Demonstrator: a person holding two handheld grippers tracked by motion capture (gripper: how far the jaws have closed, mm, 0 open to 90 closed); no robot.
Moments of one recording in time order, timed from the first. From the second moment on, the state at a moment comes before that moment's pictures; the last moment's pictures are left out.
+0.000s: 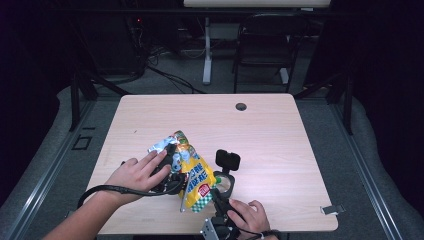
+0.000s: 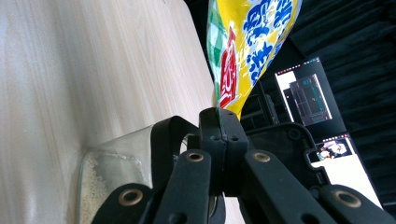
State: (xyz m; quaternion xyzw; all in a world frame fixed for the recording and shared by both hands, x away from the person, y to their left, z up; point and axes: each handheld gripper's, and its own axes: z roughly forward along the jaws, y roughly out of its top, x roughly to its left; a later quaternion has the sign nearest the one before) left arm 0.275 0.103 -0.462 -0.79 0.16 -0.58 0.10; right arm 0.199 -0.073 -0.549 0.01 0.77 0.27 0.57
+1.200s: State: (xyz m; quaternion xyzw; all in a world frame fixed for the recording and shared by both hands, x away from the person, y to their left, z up) left arm 0.276 0.099 -0.454 -0.79 0.17 -0.57 0.12; right arm 0.201 -0.072 -0.551 0.01 0.78 0.29 0.56
